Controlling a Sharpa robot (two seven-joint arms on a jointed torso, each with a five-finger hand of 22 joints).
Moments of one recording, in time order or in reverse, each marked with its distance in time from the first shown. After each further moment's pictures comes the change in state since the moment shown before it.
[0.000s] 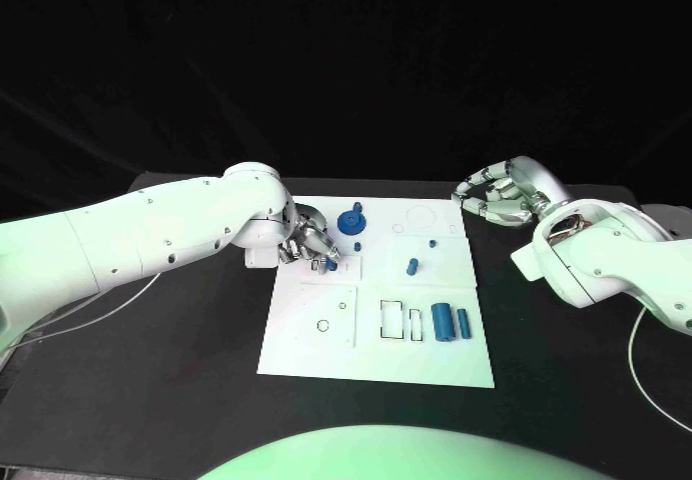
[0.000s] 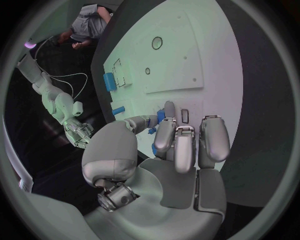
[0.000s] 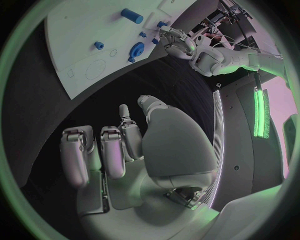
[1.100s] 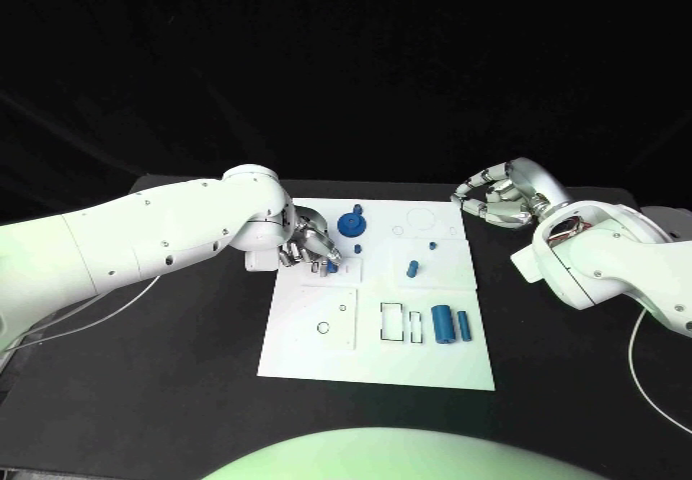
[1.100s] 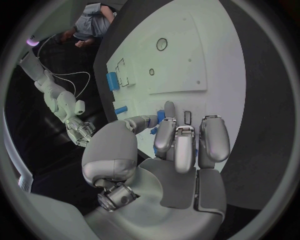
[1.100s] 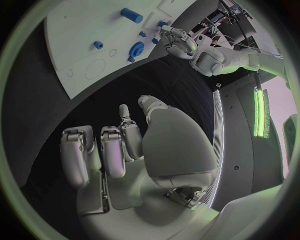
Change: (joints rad) left arm 0.000 -0.009 0.002 0.014 0.026 -0.004 0.001; left_hand 0.000 0.000 0.002 0.002 -0.003 -0.002 -0.001 0.005 0.003 -0.003 -0.001 0.000 0.005 0.000 0.000 0.000 0.000 0.000 0.000 0.000 0.000 0.000; right arm 0.001 0.001 0.000 0.000 0.000 0.000 -0.001; right_hand -0.004 0.004 -0.007 -0.001 -0.010 0.000 0.000 0.000 0.001 0.000 0.000 0.000 0.000 0.000 0.000 0.000 0.000 0.000 0.000 0.000 0.000 0.000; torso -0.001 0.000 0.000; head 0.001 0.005
